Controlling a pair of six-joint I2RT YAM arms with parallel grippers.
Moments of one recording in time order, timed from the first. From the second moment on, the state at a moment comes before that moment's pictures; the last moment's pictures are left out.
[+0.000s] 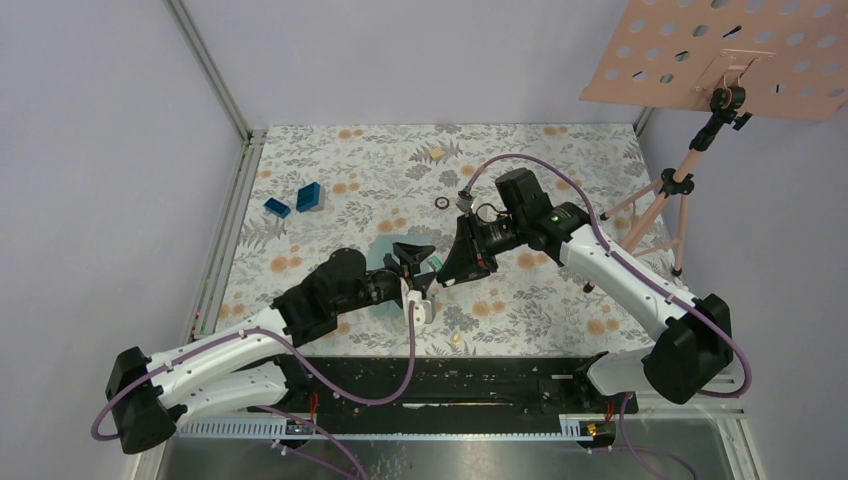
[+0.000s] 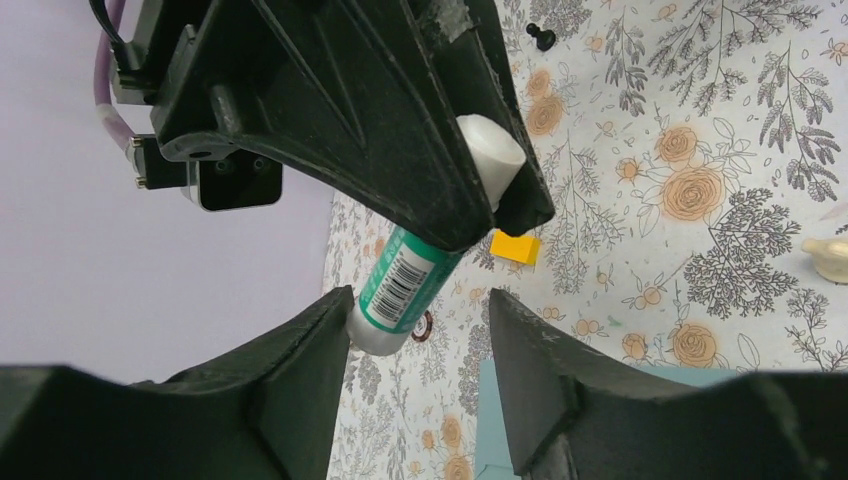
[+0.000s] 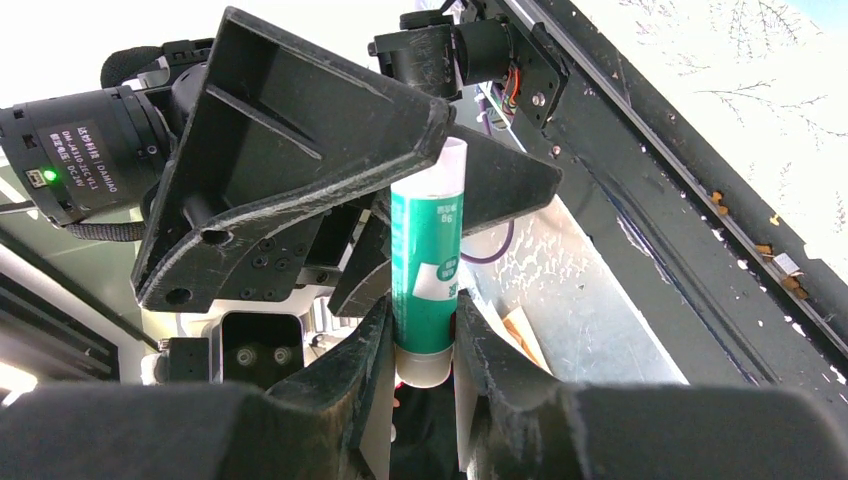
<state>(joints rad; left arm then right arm) -0.96 0.91 0.64 0.06 0.24 0.96 0.60 1.37 1.16 -0.61 -0.99 0.79</state>
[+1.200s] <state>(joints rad) -0.96 0.89 0.69 -0.17 0.31 0.82 0.60 1.30 1.20 -0.57 -0.86 0.88</state>
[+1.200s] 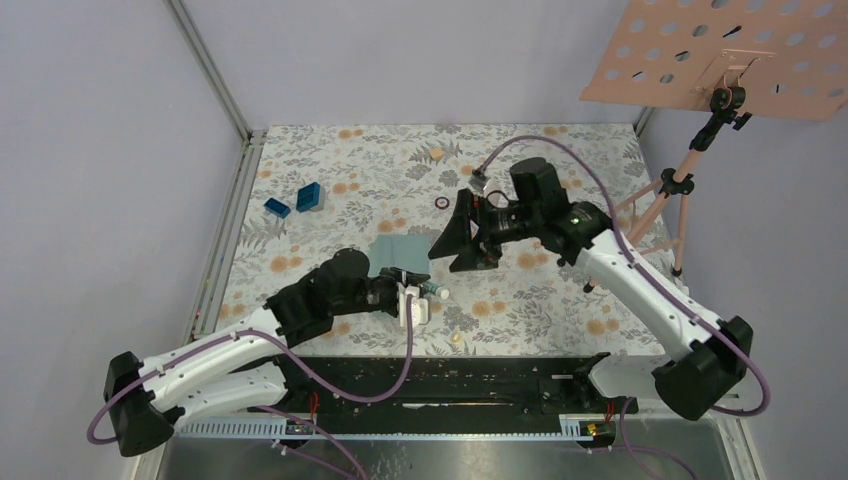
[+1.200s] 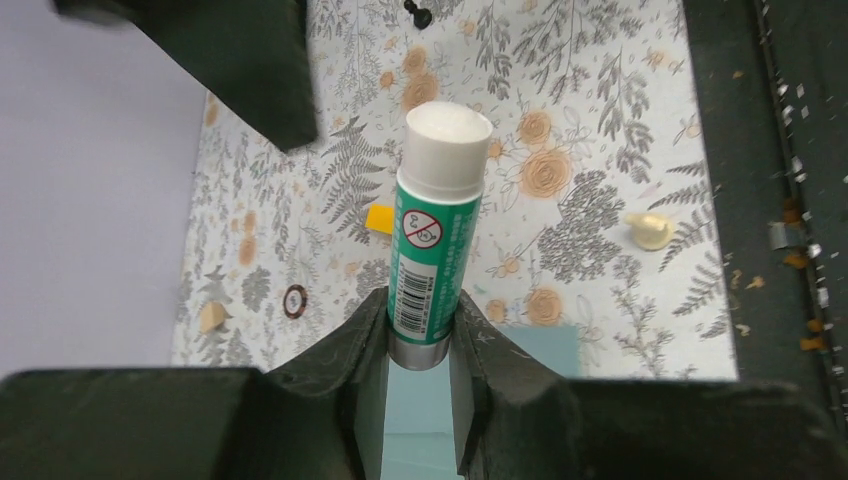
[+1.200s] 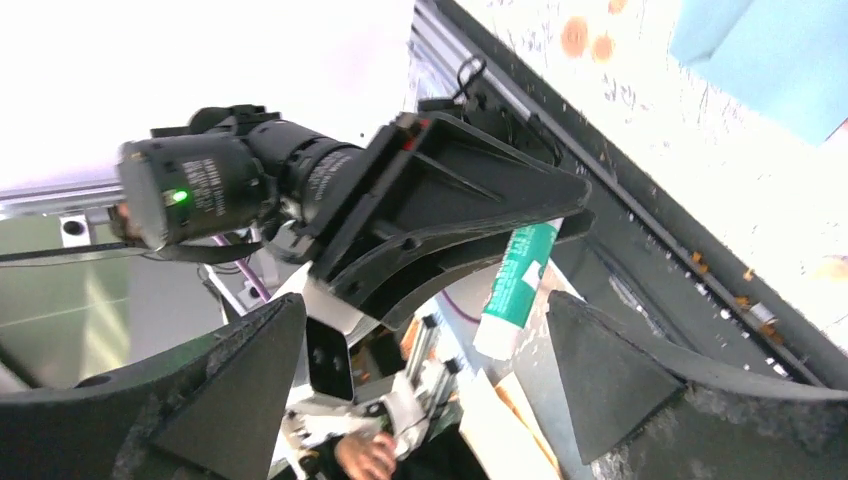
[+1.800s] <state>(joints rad) -0.95 0.86 0.84 -0.20 0.19 0.04 0.58 0.97 1.15 -0.68 -0.17 0.75</state>
